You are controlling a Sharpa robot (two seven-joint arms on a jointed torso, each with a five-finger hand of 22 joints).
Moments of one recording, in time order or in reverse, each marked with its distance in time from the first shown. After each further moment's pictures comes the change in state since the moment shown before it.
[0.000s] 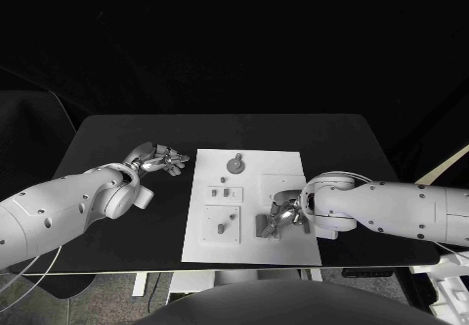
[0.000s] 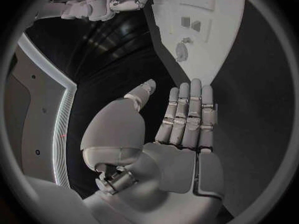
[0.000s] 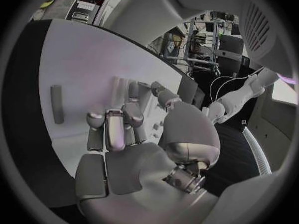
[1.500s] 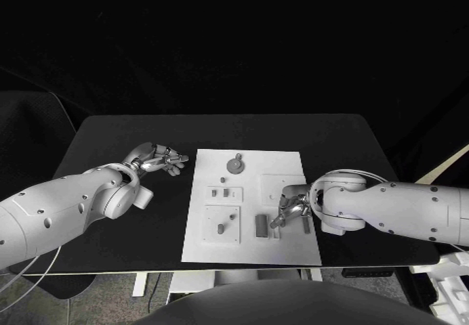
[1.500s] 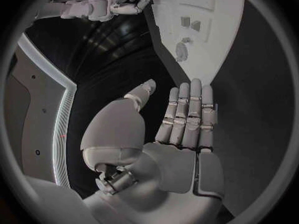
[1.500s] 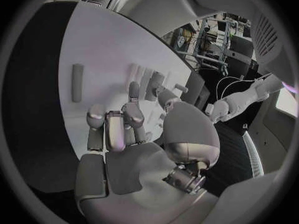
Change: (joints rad) left arm 0.000 -0.001 0.000 0.000 0.000 0.000 -0.001; left_hand 0.000 0.000 0.000 0.000 0.000 0.000 0.000 0.000 0.000 0.000 0.000 0.000 0.000 0.000 0.000 0.000 0.000 0.000 0.000 0.000 0.000 0.000; right arm 0.000 -0.054 0.006 0.010 -0.096 -0.065 -0.007; right_hand 0.005 0.005 -0.016 0.016 0.000 0.011 -0.003 0.012 0.011 0.014 0.000 0.004 0.000 0.018 0.007 0.000 0.009 0.003 0.007 0.000 0.000 0.003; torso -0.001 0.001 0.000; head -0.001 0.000
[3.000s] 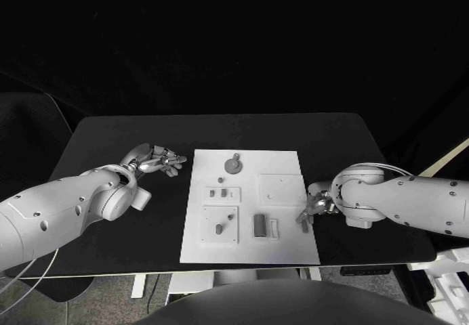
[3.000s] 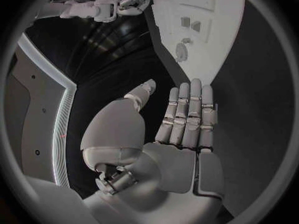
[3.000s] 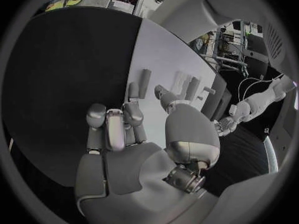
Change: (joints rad) left arm 0.000 0.001 0.000 0.001 0.000 0.000 -0.002; left_hand 0.000 0.000 0.000 0.000 0.000 0.000 0.000 0.000 0.000 0.000 0.000 0.000 0.001 0.000 0.000 0.000 0.000 0.000 0.000 0.000 0.000 0.000; right arm 0.008 -0.079 -0.008 -0.070 -0.027 0.112 -0.090; right_hand -0.070 0.007 -0.017 0.037 0.000 -0.017 0.019 -0.014 0.000 -0.006 0.009 -0.012 -0.005 -0.035 -0.001 0.000 -0.019 0.002 -0.010 0.006 0.000 -0.002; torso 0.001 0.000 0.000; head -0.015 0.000
